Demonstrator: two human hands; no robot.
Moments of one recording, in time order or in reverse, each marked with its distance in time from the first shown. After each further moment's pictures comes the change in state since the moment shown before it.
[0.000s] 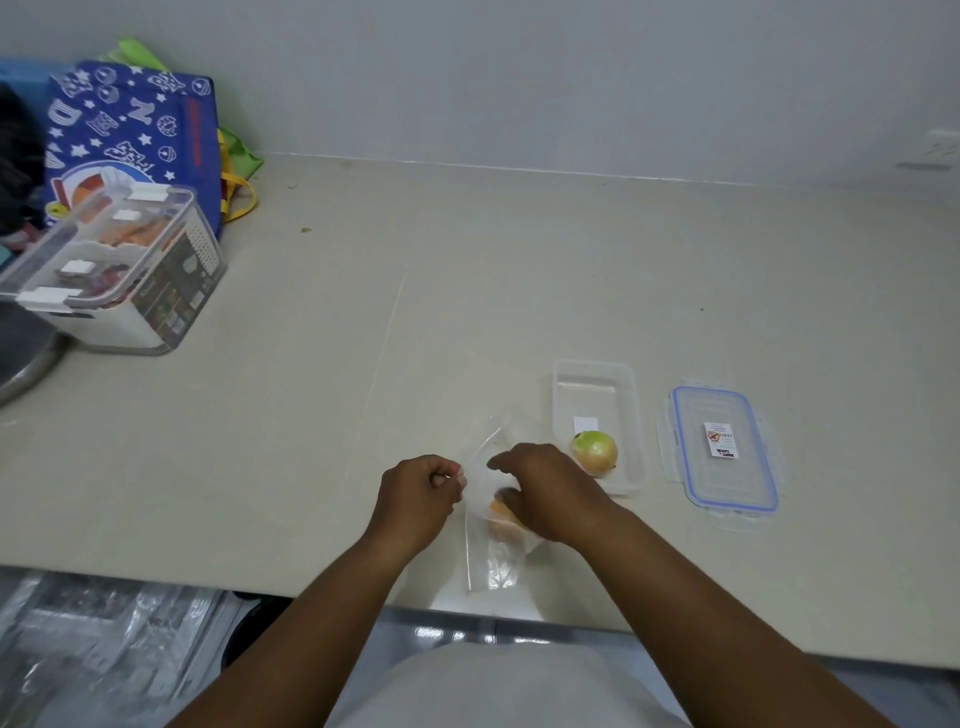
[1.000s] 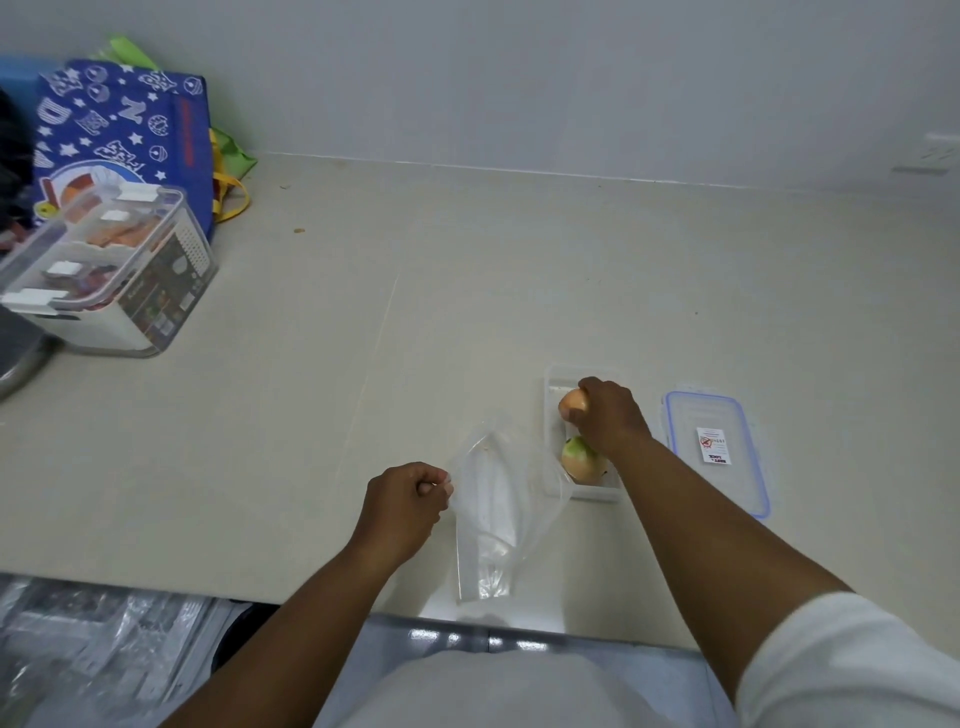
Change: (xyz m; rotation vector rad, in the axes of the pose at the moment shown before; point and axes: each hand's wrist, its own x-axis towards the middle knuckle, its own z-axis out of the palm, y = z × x) left_hand 0.001 -0.002 0.001 -0.020 0.010 -0.027; right_hand 0.069 0.126 -0.032 0.059 0.228 0.503
